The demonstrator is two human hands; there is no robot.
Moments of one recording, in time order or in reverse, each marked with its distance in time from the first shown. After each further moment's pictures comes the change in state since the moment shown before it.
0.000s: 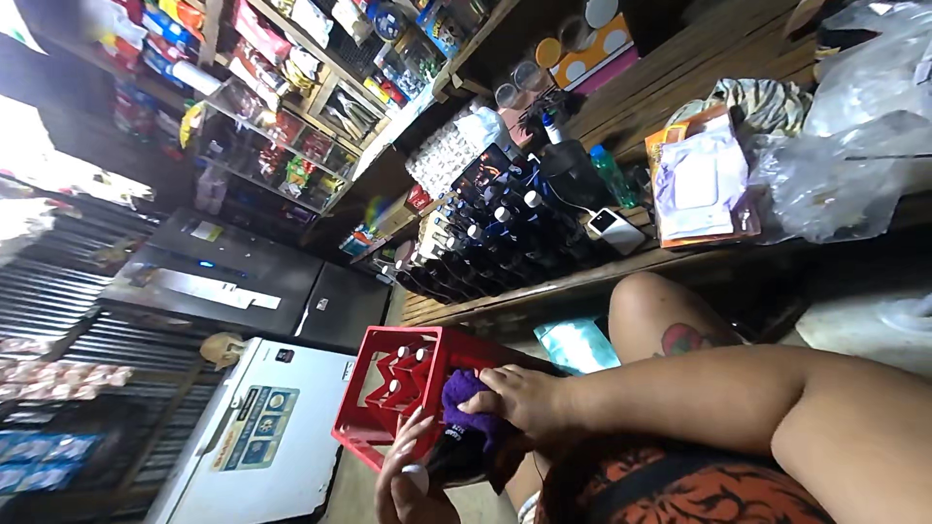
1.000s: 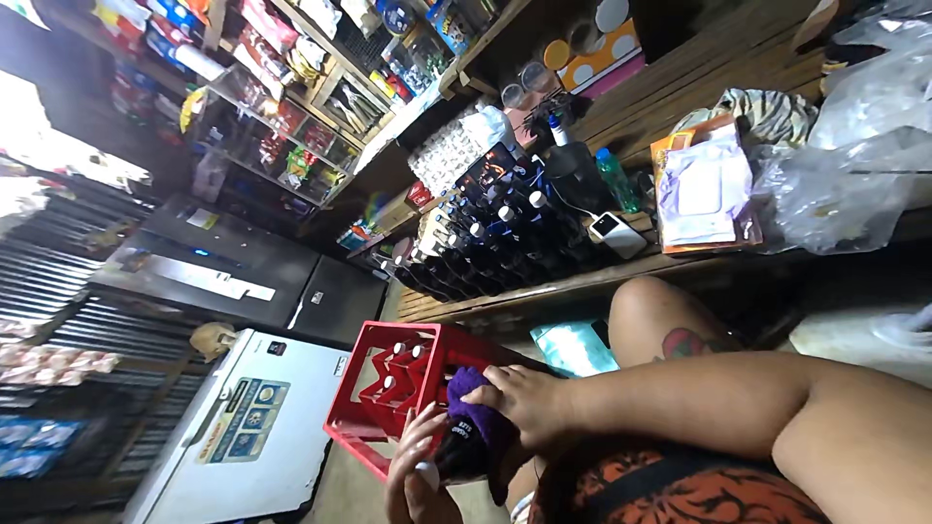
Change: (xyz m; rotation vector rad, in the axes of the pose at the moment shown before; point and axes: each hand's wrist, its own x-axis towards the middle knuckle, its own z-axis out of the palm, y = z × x) left_hand -0.002 0.001 0.004 -0.011 -0.092 0.060; right_hand 0.003 0.001 0.002 -0.010 -0.106 0.114
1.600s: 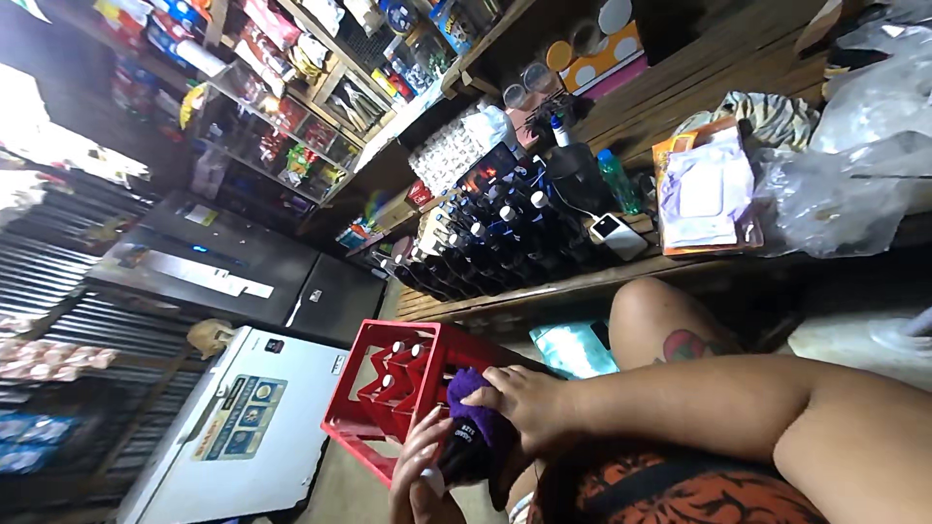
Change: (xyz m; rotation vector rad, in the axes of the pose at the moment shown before) left_hand -0.003 0.006 0.003 -0.004 -0.003 0.011; right_hand -0.002 -0.004 -0.002 0.016 -0.001 -0.007
